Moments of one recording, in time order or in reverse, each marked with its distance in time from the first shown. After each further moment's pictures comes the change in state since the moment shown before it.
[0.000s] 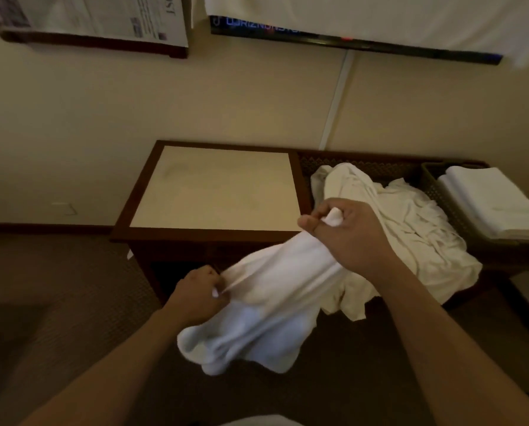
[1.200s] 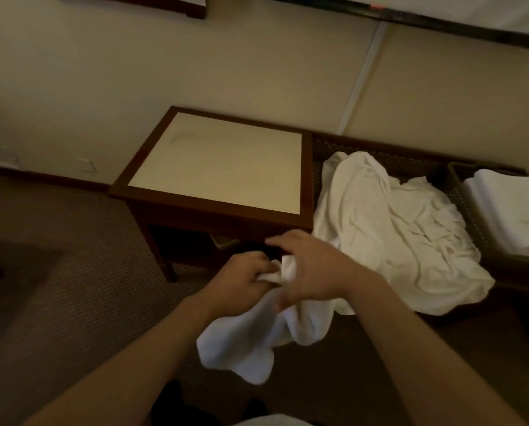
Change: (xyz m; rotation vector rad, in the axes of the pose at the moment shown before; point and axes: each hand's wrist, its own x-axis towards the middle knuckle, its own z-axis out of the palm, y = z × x) left_hand -0.015 0.156 0.030 -0.518 0.101 0.235; right_hand -0.019 0.073 0.004 -0.384 -0.806 -0.145
